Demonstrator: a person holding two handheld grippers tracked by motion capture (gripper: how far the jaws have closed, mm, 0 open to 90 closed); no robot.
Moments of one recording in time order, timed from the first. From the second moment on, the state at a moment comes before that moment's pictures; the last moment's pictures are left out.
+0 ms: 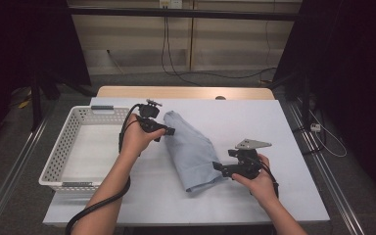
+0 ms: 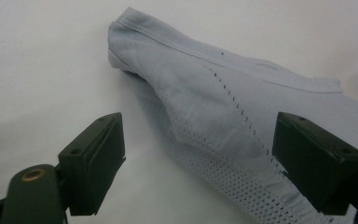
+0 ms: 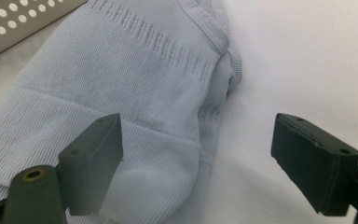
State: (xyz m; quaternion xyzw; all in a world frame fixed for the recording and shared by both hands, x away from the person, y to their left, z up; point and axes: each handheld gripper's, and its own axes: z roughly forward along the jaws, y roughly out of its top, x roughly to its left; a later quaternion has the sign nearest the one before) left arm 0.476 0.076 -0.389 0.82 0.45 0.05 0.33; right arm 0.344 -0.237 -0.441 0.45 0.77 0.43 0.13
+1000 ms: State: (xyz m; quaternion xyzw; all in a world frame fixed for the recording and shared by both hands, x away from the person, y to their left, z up) left arm 0.449 0.070 -0.408 0.82 0.46 0.03 0.35; right arm 0.335 -0.243 -0.440 0.44 0.77 0.44 0.13
